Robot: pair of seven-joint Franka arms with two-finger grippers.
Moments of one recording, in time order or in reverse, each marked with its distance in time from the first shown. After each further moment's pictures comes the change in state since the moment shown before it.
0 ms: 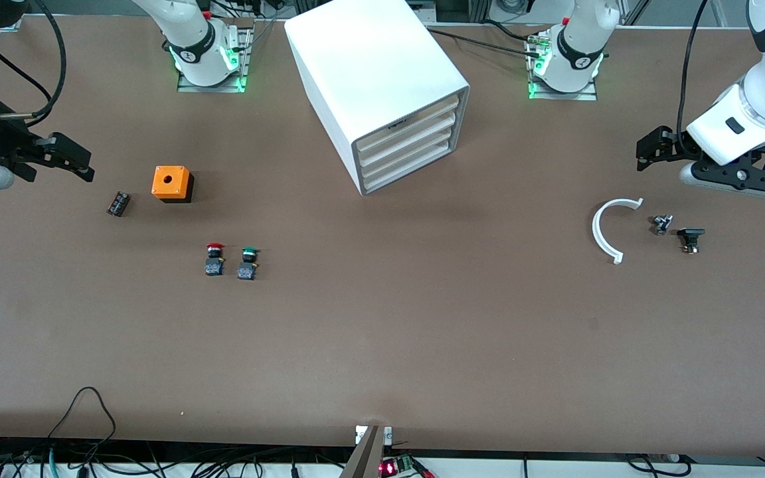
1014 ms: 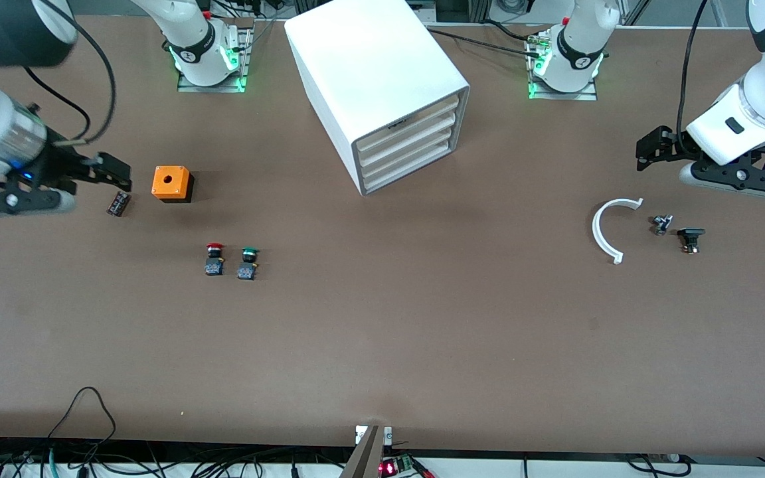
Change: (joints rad) left arm -0.001 0.000 -0.001 0.000 0.000 -0.003 0.001; right arm 0.051 0.112 0.017 0.007 -0.003 -0.019 0.000
